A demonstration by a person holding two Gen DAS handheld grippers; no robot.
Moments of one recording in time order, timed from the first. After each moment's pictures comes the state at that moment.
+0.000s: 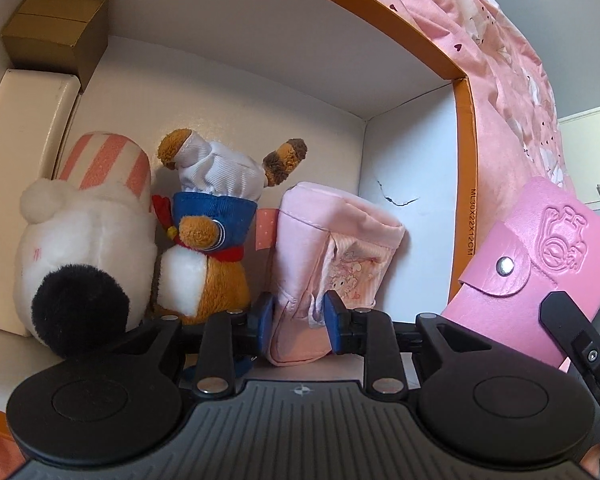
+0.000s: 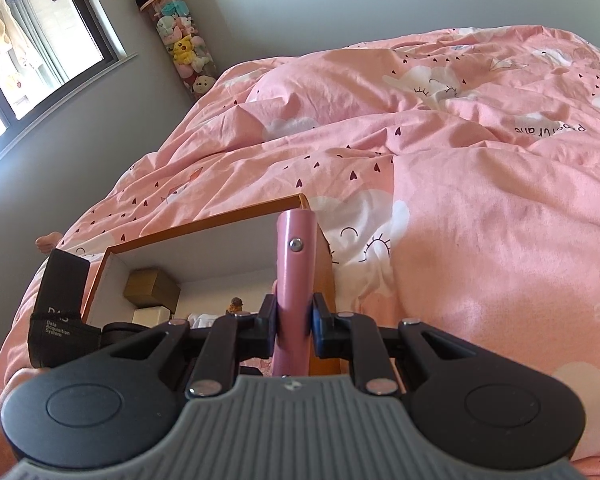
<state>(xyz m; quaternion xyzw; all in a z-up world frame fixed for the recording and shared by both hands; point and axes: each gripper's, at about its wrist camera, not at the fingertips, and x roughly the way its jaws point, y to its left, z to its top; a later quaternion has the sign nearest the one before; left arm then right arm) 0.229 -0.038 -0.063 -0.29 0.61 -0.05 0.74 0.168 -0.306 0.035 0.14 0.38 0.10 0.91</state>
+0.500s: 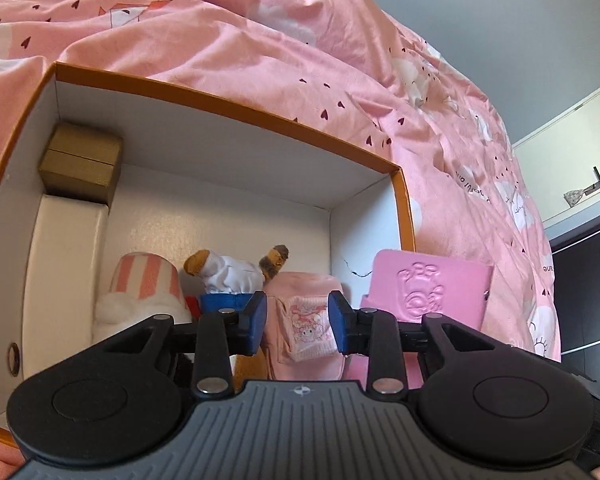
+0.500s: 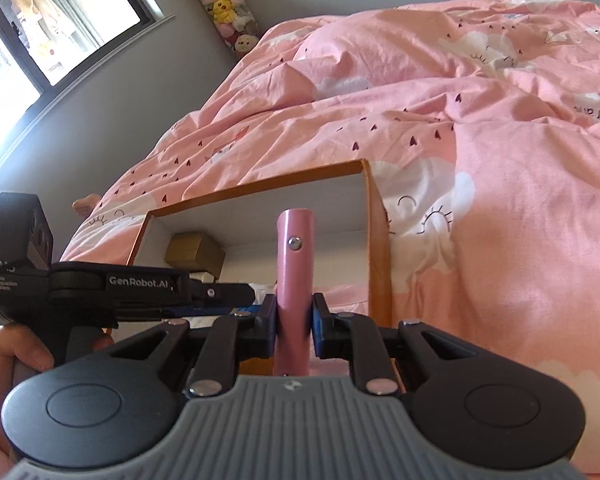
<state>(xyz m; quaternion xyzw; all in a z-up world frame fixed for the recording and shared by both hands) 0.214 0.003 -0.003 -0.26 0.50 -0.08 0.82 0.191 -0.281 0.028 0.14 0.44 0.18 0.87</state>
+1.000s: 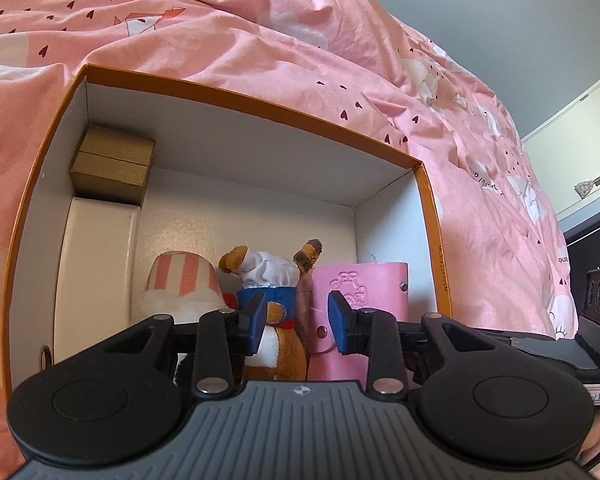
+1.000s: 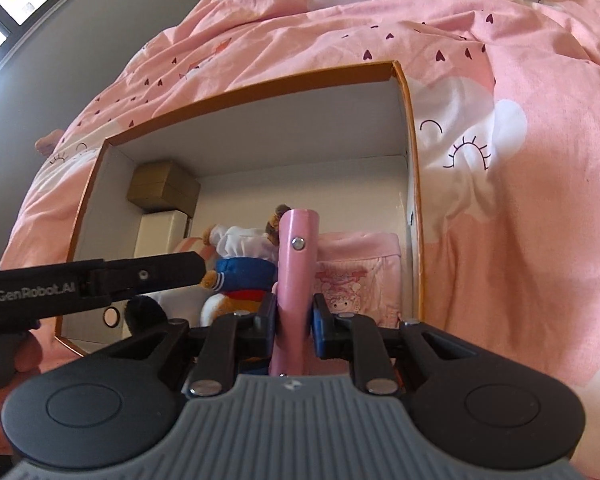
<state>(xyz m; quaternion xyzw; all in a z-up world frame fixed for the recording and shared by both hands) 0.202 0.011 -0.007 -0.23 0.50 -0.07 0.83 0.232 -0.238 -0.026 0.10 0.54 0.16 0.82</state>
